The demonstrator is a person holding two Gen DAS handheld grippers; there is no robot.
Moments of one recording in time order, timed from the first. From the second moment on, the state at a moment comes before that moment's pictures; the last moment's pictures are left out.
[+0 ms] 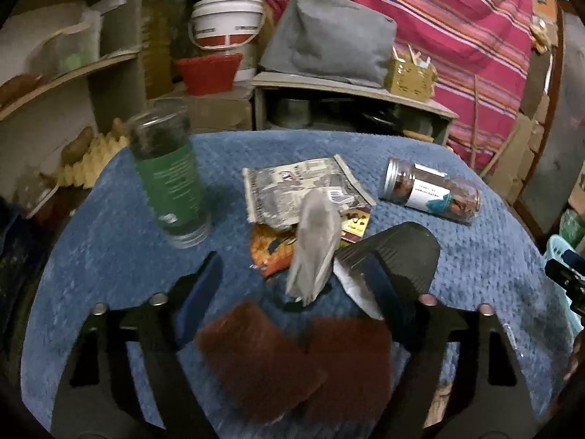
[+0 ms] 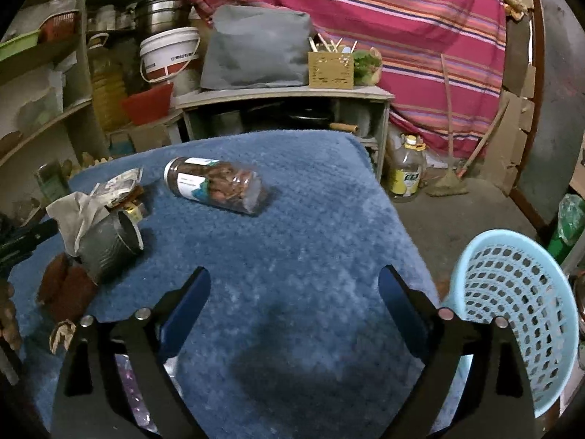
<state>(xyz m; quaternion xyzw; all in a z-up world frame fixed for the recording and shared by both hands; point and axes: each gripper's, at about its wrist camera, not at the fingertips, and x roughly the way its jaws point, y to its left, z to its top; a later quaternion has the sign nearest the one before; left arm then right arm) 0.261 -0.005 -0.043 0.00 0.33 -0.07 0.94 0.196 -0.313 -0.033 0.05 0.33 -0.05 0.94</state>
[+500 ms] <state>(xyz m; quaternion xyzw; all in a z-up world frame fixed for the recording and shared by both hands) 0.263 0.016 -0.036 -0.02 0.31 -0.07 0.95 0.201 -0.292 -0.038 0.03 0.34 -0.05 0.94</state>
